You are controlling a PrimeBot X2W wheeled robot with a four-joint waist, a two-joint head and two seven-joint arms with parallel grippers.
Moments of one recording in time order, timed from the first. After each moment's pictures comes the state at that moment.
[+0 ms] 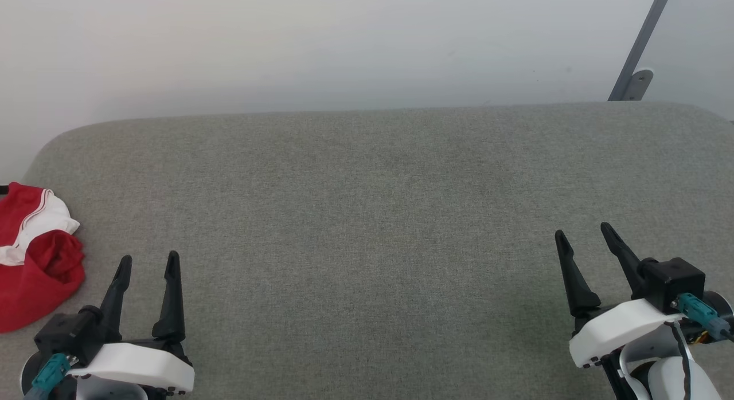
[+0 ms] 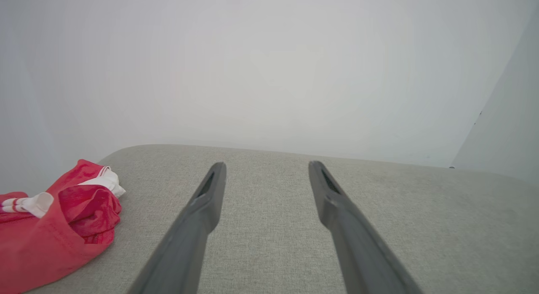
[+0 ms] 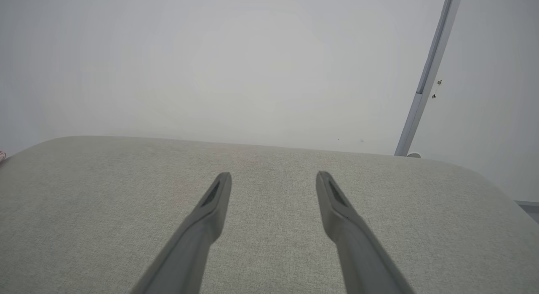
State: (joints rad) left arm -0.01 0.29 -0.08 0.14 -0.44 -0.01 -0.26; right arm -0.10 -0.16 0.04 0.17 0.21 0.13 -0.10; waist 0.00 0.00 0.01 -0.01
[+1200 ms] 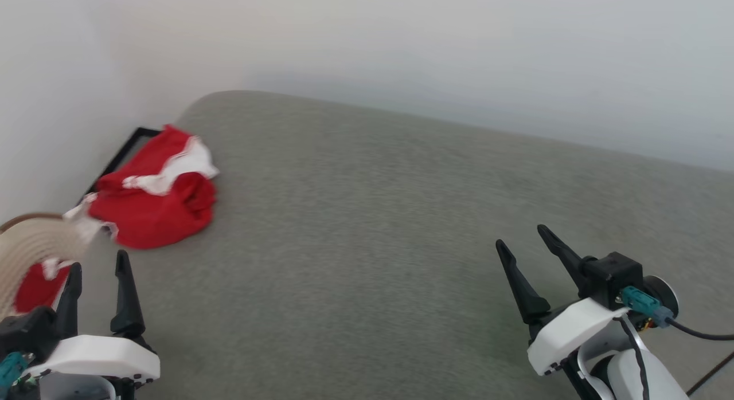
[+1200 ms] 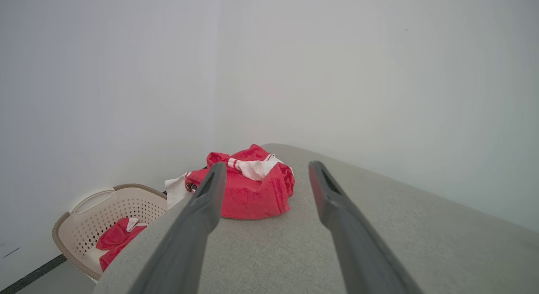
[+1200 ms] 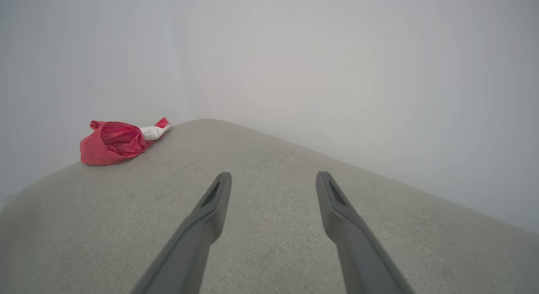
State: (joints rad) left arm -0.03 0.31 -0.01 0.17 -0.50 0.08 -0.24; right arm -0.15 -0.19 0.22 0.19 0.26 0.13 -0.08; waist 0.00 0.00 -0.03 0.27
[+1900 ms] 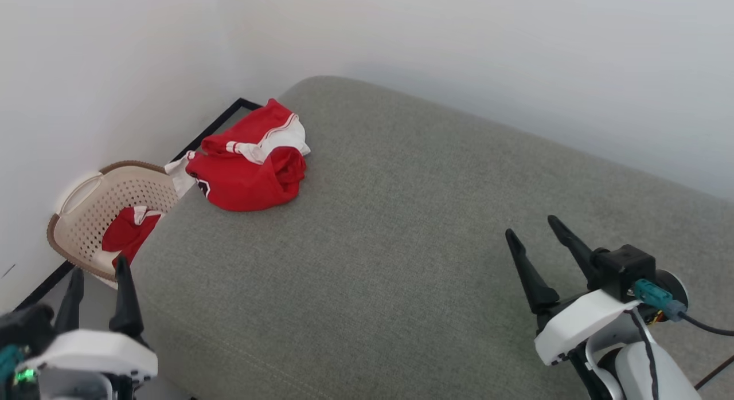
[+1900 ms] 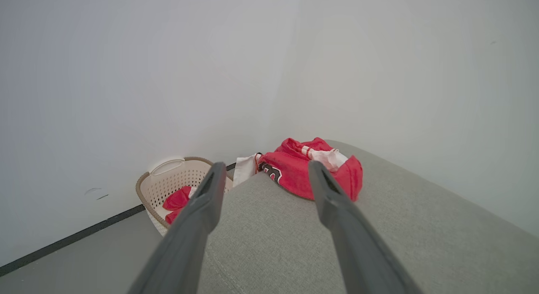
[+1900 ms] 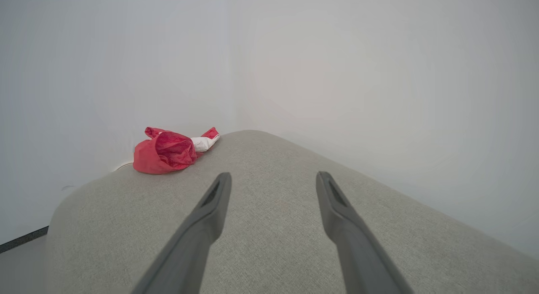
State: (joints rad) left arm -0.04 0.32 0.00 0.20 -0.55 0.08 -0.19; right arm -0.17 -0.19 0.20 0.20 0.27 0.13 -0.09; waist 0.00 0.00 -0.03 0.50
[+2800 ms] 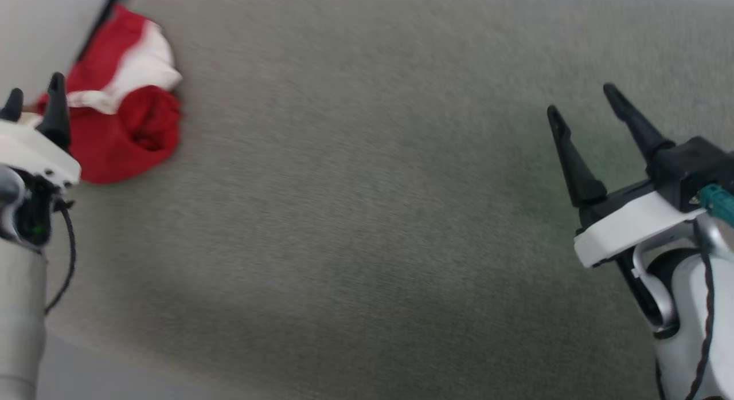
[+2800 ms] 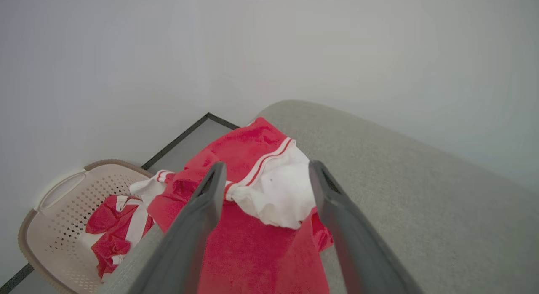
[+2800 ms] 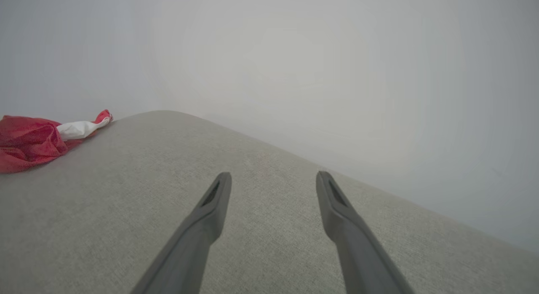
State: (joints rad) left arm -0.78 0.46 -0.06 0.82 -0.68 -0.12 -0.06; right arm -0.36 -0.25 0.14 -0.05 0.16 0.13 0.07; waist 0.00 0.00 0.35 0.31
